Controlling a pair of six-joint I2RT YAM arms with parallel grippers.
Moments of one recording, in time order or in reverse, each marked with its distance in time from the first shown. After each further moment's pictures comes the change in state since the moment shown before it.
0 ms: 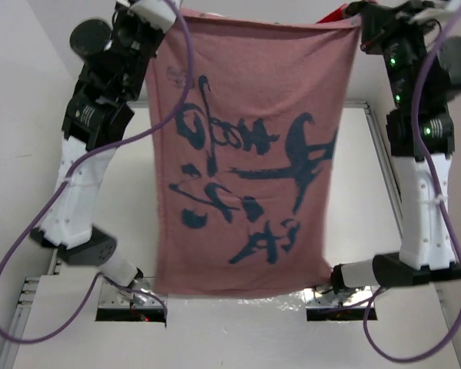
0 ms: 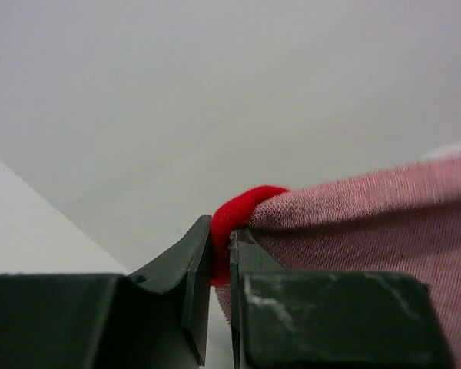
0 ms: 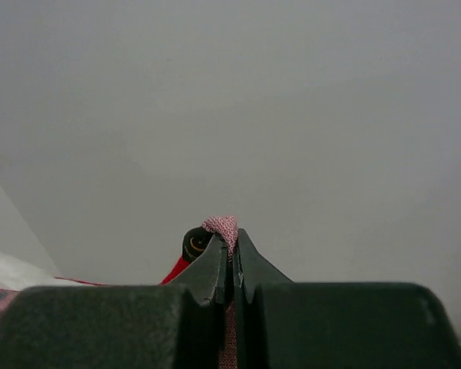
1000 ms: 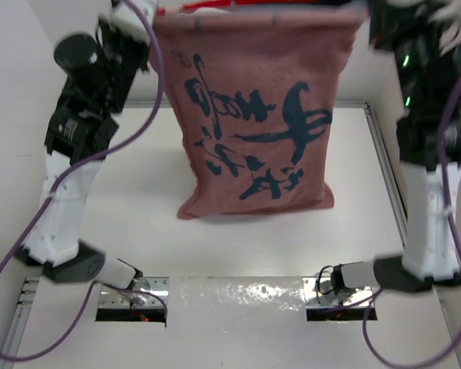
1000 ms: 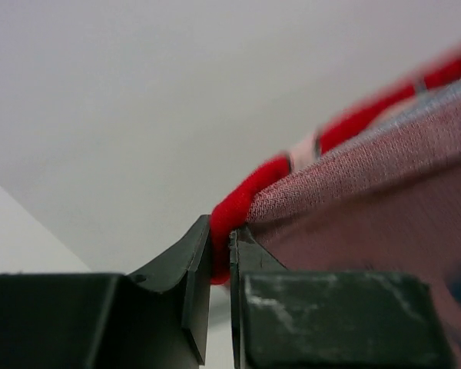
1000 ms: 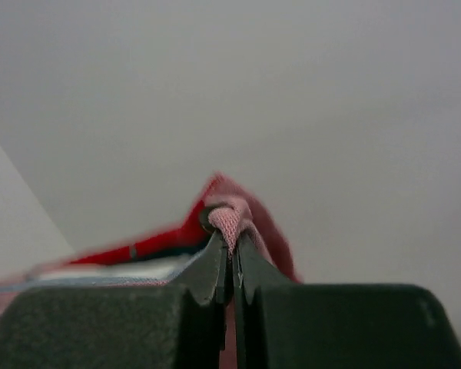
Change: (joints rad) left arm 0.050 -0.007 0.061 -0.103 0.069 -0.193; right arm 0.017 0.144 0.361 -0.194 0.021 0.147
